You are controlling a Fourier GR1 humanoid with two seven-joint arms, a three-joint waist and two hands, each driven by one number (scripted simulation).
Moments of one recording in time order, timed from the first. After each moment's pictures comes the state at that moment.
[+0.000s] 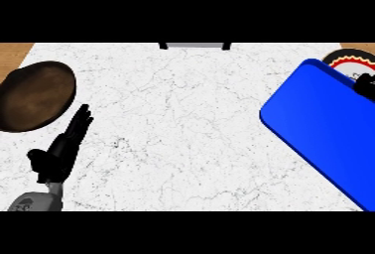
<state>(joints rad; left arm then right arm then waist) -0.08 0.35 -0.11 -1.31 0.19 0.06 -0.17 -0.55 -0.66 0.02 -0.90 0.41 -0.55 0.37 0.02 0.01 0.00</state>
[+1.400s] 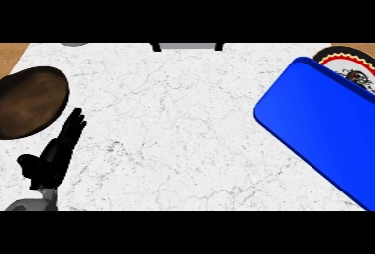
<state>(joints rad) -0.03 0.33 -0.05 -1.34 0.16 0.03 -0.15 -0.29 -0.56 -0.57 -0.90 -0.14 -0.42 -0.24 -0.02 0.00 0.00</state>
